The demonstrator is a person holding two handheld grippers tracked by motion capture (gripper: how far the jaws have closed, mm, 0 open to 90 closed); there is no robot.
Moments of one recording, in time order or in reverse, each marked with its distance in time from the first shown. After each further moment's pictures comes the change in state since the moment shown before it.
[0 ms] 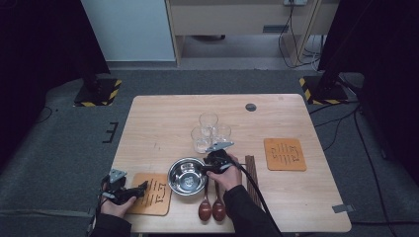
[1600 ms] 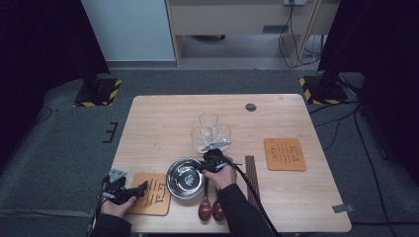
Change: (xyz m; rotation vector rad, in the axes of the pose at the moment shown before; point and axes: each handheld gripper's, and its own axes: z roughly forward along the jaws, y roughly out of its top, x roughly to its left) left arm 0.000 0.000 0.000 0.003 -0.001 0.003; right arm 0.009 0.004 0.009 -0.014 0.071 0.086
